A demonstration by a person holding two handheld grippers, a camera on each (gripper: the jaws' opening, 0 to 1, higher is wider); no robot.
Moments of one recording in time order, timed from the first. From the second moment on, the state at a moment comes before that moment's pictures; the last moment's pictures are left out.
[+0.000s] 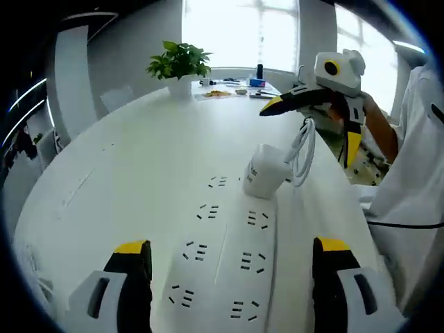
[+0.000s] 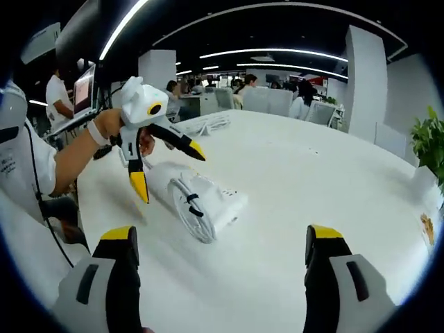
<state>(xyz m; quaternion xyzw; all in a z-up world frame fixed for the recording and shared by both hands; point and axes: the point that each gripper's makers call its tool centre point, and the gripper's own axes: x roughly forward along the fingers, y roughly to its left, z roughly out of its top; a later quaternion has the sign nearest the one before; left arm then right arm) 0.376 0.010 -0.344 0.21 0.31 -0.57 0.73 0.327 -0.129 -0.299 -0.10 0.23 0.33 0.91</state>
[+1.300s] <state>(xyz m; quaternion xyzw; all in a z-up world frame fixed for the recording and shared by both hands) 0.287 0.083 -0.296 0.11 0.36 -0.40 0.84 0.310 -0.145 -0.280 -0.09 0.22 0.31 0.92</state>
